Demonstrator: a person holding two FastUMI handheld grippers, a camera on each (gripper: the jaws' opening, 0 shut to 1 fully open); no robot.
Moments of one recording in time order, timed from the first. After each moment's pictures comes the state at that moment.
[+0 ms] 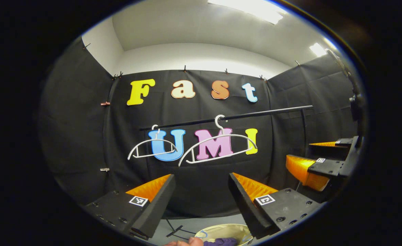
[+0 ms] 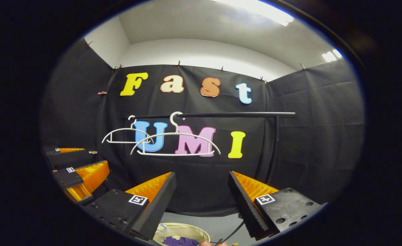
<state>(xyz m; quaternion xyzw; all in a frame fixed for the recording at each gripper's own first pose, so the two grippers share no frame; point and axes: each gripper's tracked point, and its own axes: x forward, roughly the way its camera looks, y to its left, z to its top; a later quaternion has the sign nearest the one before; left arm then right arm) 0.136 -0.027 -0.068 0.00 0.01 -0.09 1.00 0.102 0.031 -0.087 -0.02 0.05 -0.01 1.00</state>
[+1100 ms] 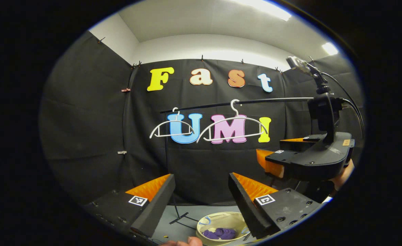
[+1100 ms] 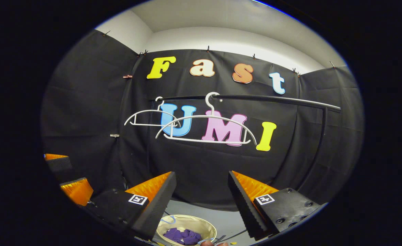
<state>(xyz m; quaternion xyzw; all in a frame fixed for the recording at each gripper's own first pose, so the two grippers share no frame) 0.079 -0.005 -0.113 -0.01 0.06 -0.03 1.00 0.138 0.096 -0.122 -0.04 0.11 0.08 0.99</state>
